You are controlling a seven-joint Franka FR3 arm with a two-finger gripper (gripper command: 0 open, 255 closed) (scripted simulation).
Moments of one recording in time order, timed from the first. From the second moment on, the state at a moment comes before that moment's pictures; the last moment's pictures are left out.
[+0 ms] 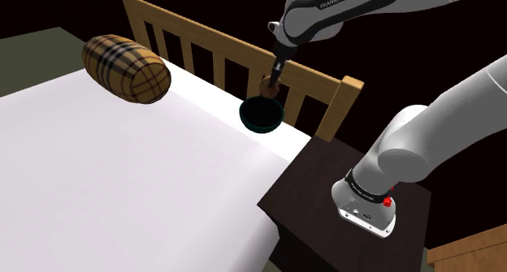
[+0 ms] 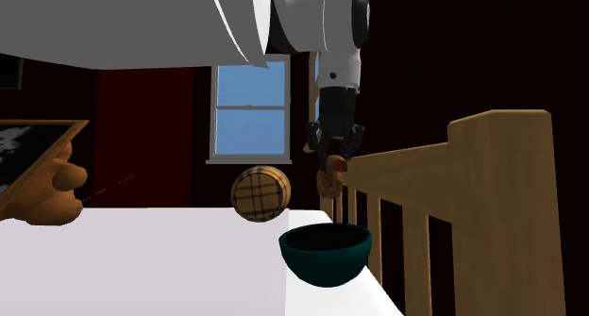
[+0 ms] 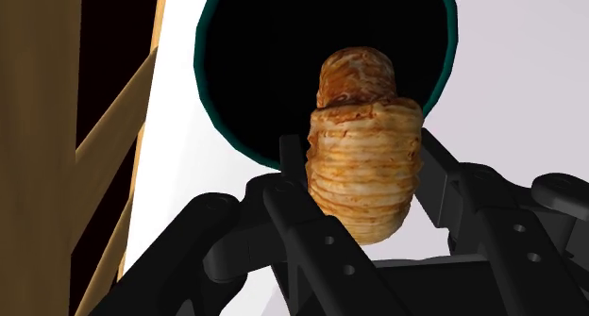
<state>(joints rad) -0.02 -0.28 -0.17 -2.48 0.05 2.31 -0.65</state>
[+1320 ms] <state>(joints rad) -0.01 -0.15 -0.18 -2.56 0.10 2.53 -0.70</state>
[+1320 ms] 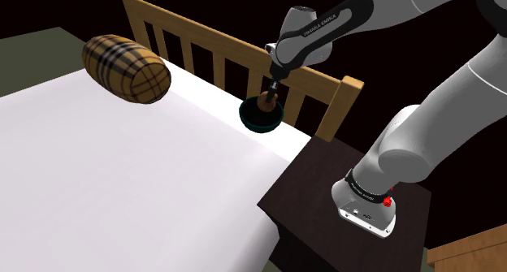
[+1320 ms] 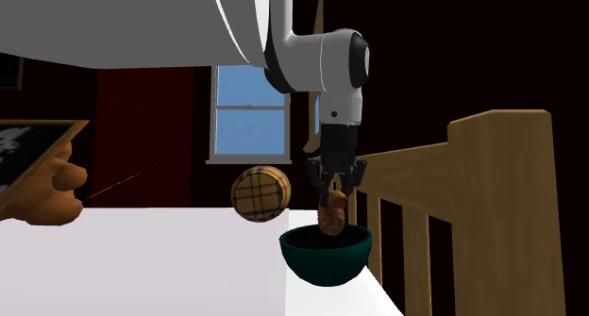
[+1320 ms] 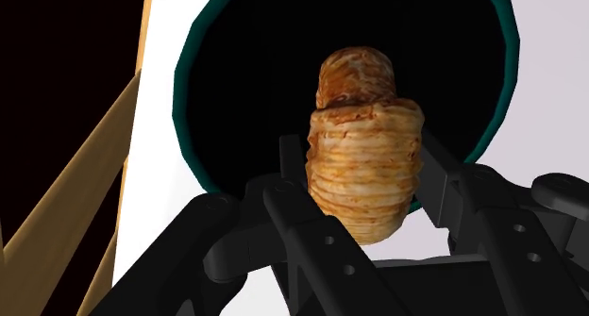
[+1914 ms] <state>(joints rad) -0.02 -0.19 -0.18 -2.56 0.08 2.49 -0.69</state>
